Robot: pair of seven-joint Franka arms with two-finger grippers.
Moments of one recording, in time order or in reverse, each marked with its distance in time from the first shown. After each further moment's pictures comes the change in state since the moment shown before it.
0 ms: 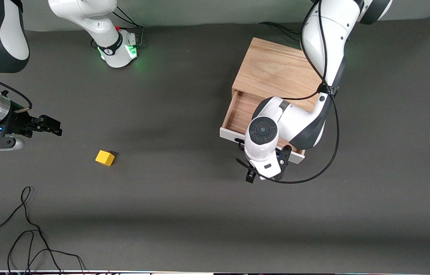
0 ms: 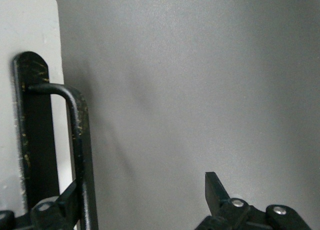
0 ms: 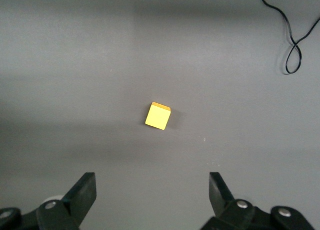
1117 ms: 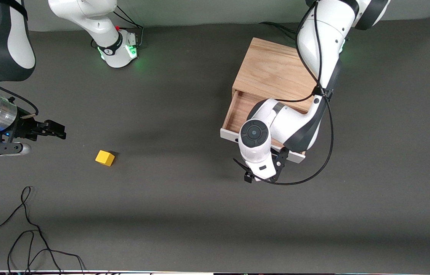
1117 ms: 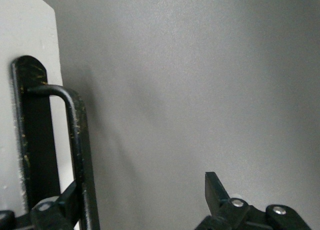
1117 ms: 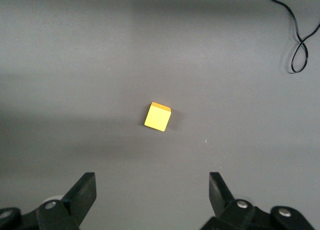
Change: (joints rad) left arm -0.011 0.046 -0.010 0.081 0.062 -0.096 0.016; right arm 0.001 0.033 0.000 -0.009 0.003 0.021 0.000
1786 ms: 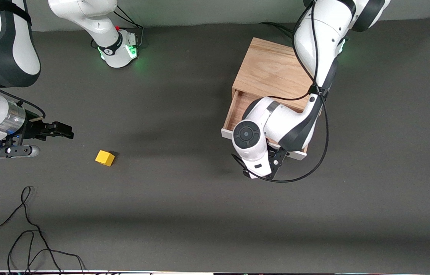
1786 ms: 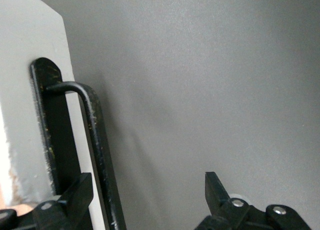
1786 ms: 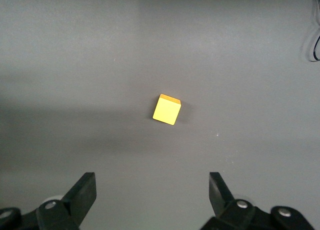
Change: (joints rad) left arm -0.020 0.020 -0.005 0.050 0.019 -0.131 0.060; right arm 0.000 0.010 0.000 -0.029 0.037 0.000 0.002
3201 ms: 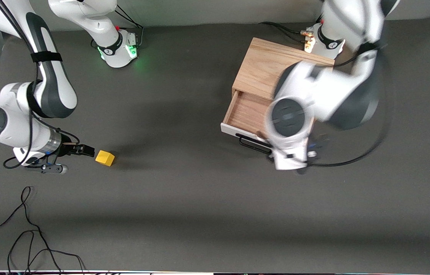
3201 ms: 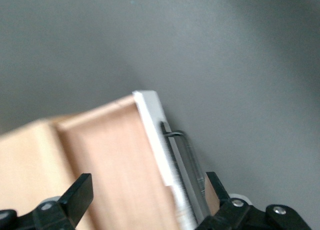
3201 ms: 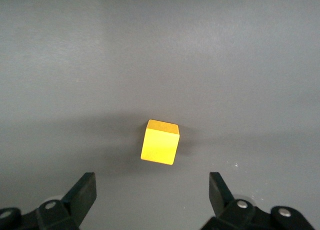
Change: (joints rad) left arm 0.131 -0.179 0.010 0.266 -0.069 -0.531 0.454; right arm -0.001 0.125 -0.004 -0.264 0.001 0.432 0.118
